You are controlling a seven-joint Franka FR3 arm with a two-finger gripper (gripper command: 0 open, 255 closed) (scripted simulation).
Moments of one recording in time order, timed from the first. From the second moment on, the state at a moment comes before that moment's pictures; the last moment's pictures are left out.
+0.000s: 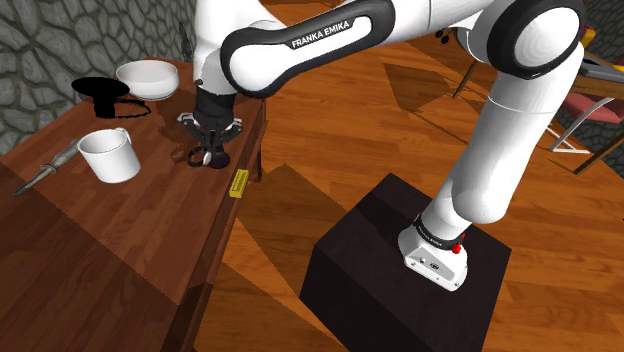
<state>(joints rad) 0.20 0.20 0.44 -1.86 0.02 2.22 1.16</state>
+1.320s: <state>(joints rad) 0.20 0.48 0.38 -1.30 -0.06 1.93 1.09</state>
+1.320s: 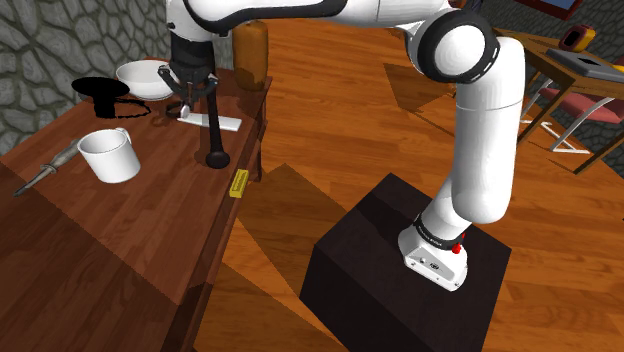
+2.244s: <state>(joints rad) 0.20 0.57 0.37 -1.34 -0.08 2.05 1.07</state>
